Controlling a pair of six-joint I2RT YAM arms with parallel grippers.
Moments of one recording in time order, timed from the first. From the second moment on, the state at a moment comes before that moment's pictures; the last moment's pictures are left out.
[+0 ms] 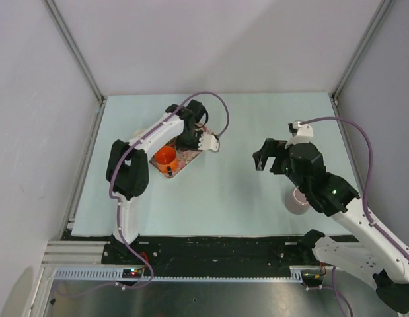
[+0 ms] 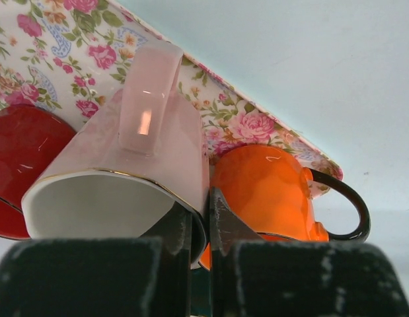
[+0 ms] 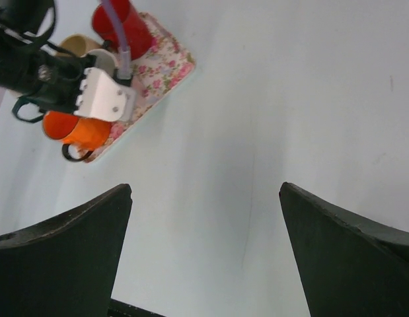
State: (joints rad) left arm -0.51 2.04 1.78 -1.11 0.00 1.20; right arm 0.69 0.84 0.98 -0.52 0.31 0.49
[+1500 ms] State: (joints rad) left arm -0.53 1.71 1.75 -1.10 0.15 0.87; right arm -0.47 0.88 0.57 -0.77 -0.06 0.98
